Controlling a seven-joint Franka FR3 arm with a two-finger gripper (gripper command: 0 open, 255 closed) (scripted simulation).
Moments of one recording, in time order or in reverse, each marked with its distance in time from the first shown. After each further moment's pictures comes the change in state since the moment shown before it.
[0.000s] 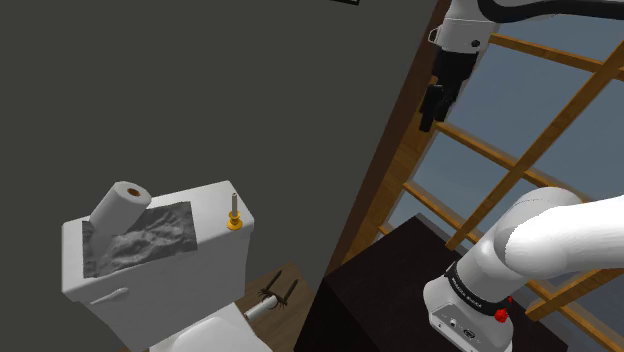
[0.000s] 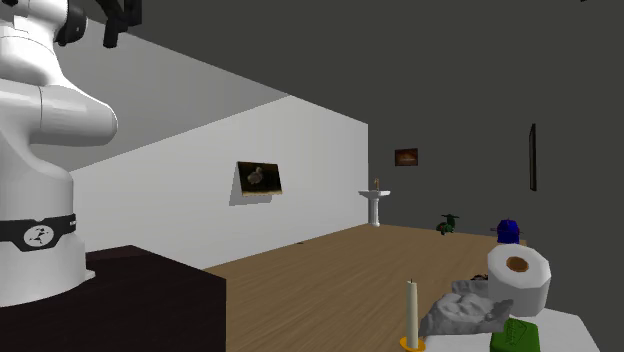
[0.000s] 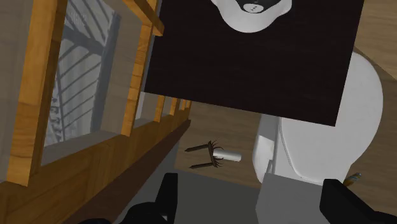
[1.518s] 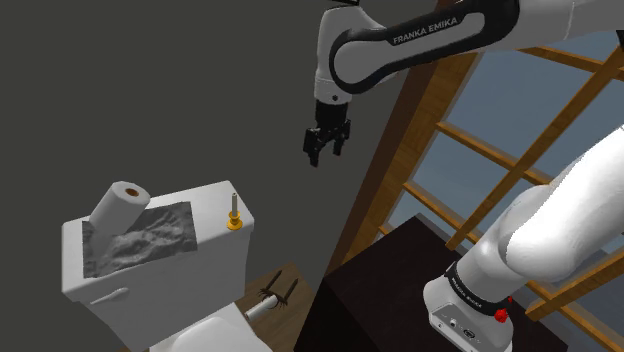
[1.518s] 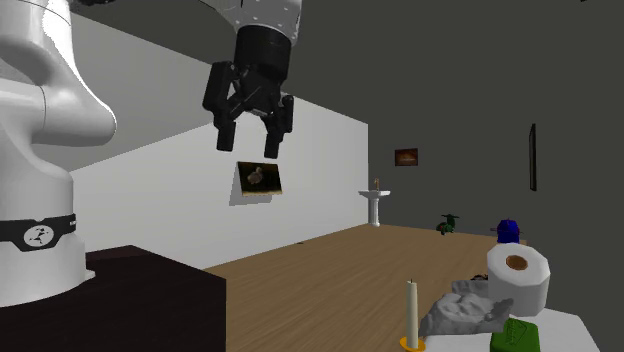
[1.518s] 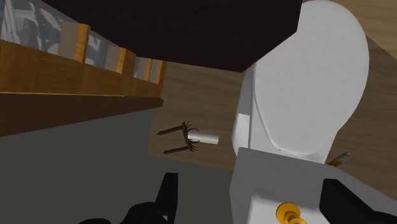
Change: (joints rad) arm 0.087 0.641 0.229 0.149 0.099 0.477 0.316
